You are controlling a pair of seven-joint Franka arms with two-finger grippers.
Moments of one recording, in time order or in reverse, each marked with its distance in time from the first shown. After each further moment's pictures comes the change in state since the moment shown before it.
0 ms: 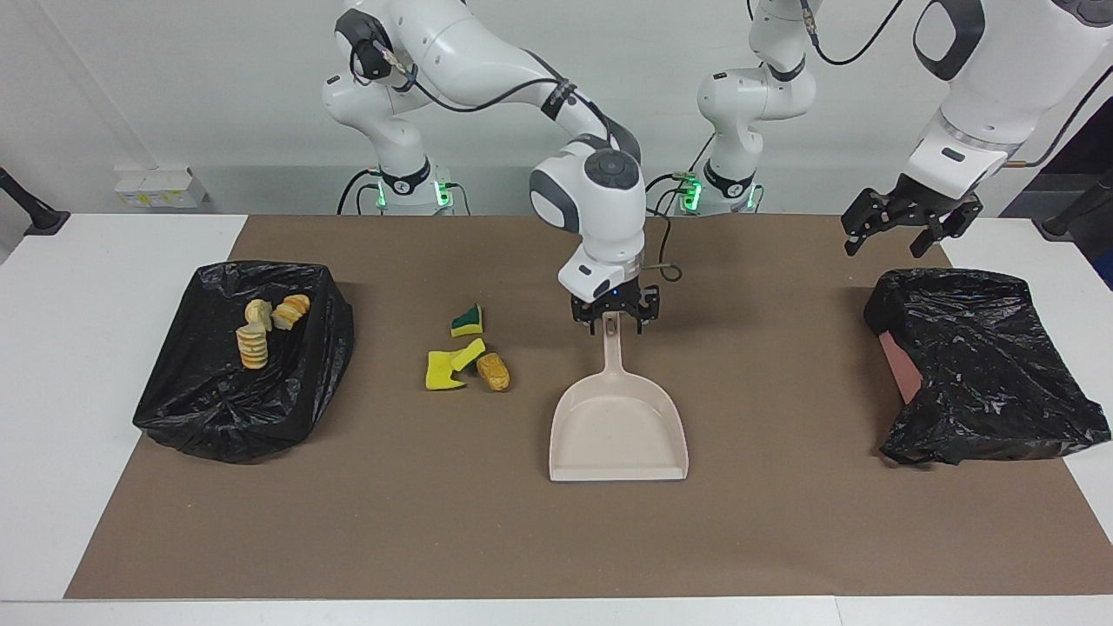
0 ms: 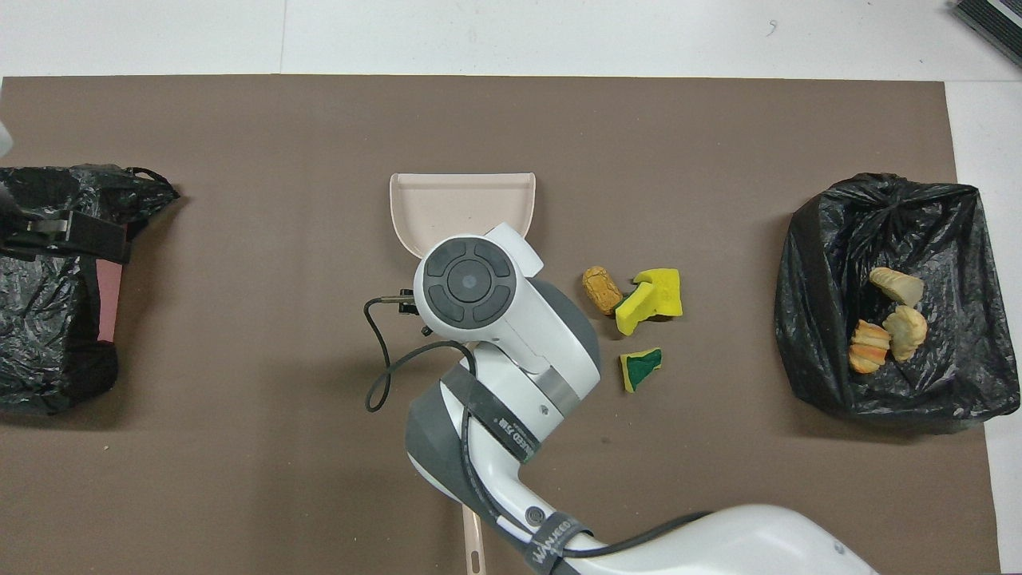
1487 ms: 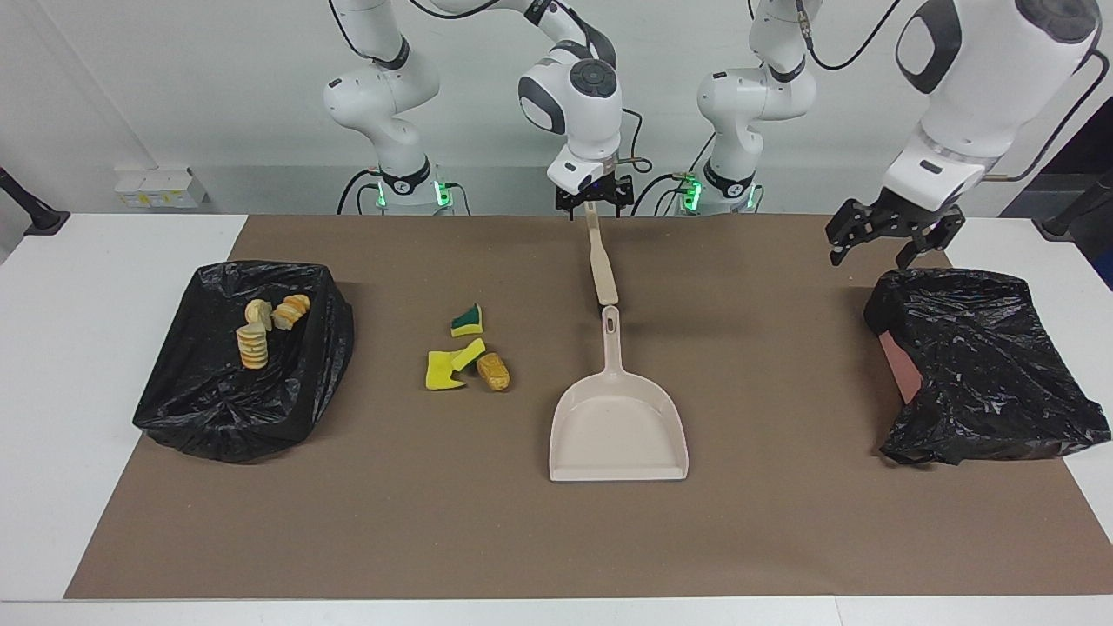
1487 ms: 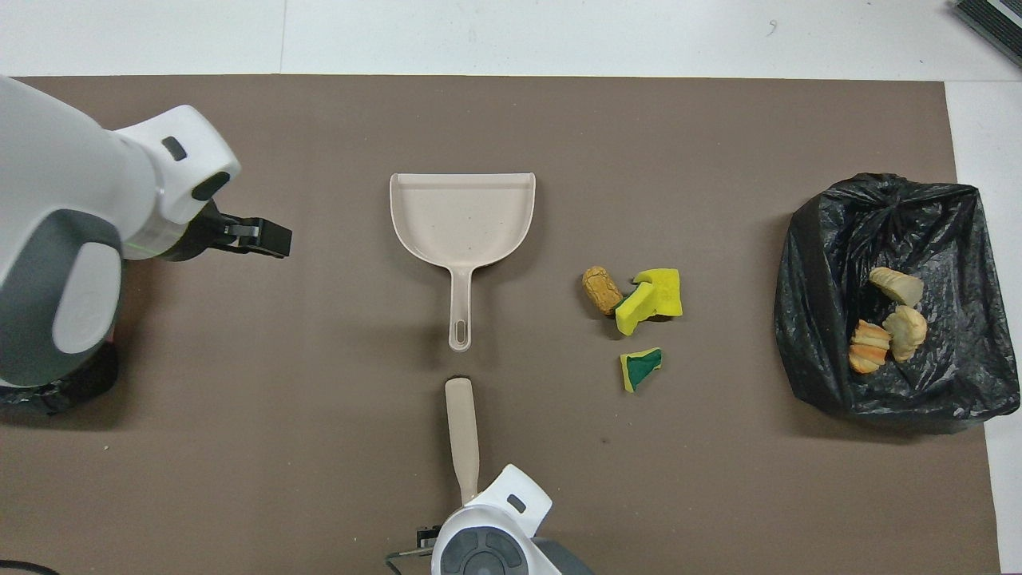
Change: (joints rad) left arm -0.213 0.054 -0.013 -0.175 -0.001 0.288 -0.131; right arm 0.204 -0.422 0.043 -0.731 0.316 0.176 -0.015
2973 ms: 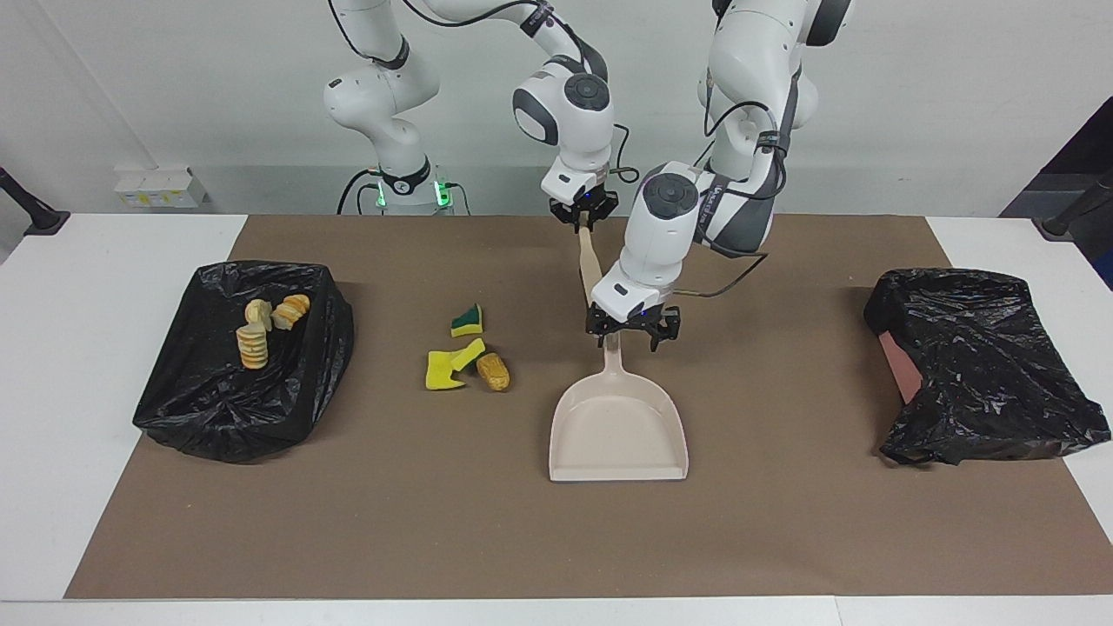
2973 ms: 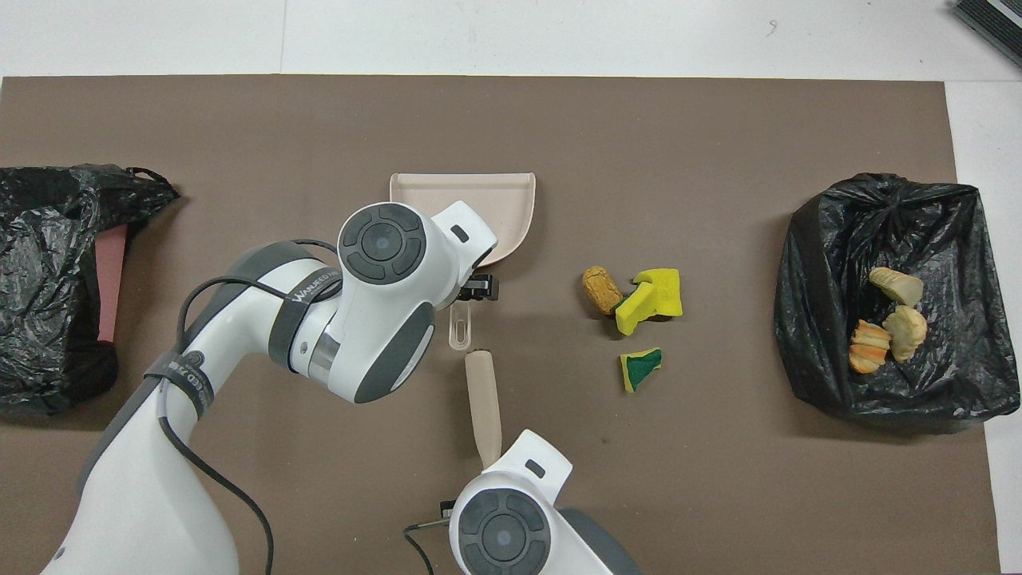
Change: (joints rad) left arm -0.314 0.232 -0.001 -0.095 0.000 0.331 -0.377; right arm -0.090 -0.038 -0.013 0.053 -0.070 -0.118 -0.085
